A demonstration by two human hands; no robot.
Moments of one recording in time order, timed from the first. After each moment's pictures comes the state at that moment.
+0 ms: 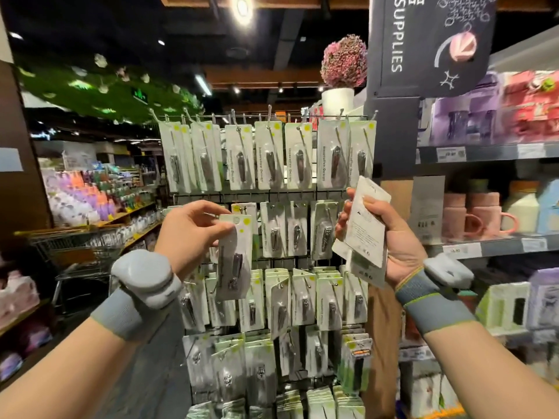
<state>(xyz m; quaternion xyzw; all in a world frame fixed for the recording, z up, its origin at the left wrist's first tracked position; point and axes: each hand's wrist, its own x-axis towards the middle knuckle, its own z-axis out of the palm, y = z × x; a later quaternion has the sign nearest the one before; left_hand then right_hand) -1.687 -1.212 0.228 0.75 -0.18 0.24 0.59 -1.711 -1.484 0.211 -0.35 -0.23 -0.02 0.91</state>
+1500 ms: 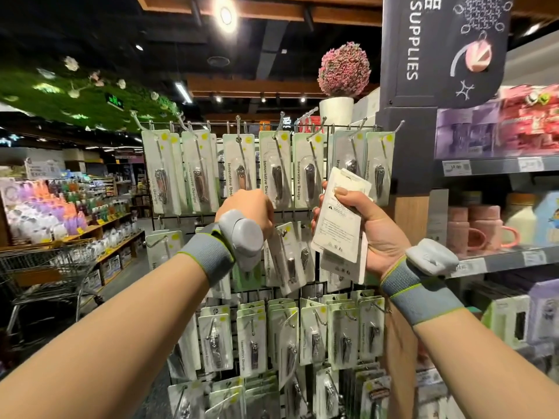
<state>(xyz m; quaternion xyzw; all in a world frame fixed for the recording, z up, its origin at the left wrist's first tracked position) -1.598 -1.277 0.286 0.95 -0.18 0.23 0.12 -1.653 -1.450 0.249 -0.39 -0.20 0.00 0.90</state>
